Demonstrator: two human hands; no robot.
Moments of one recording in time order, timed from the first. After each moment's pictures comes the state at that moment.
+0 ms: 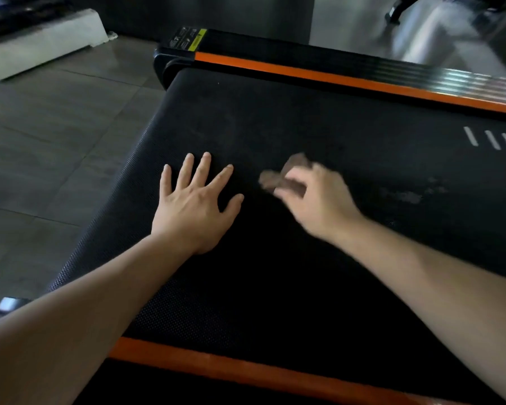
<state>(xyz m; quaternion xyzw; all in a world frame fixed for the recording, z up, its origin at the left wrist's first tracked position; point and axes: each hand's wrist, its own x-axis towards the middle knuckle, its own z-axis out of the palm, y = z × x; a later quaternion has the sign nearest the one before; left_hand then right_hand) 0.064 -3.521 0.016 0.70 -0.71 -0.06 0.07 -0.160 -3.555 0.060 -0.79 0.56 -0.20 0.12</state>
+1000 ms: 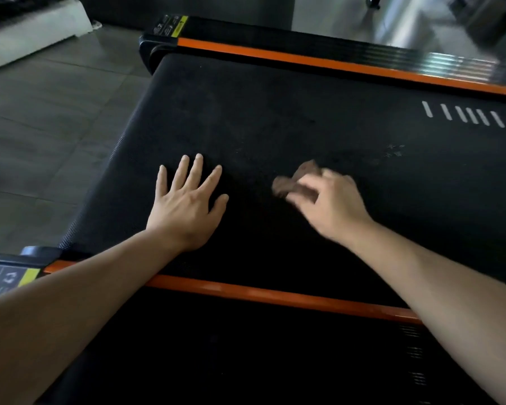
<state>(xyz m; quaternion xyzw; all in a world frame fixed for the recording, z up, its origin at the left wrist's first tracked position) 0.045 -3.457 0.016 0.68 -0.73 -0.08 0.06 -0.226 -3.487 0.055 -0.80 0.57 -0.17 0.08</state>
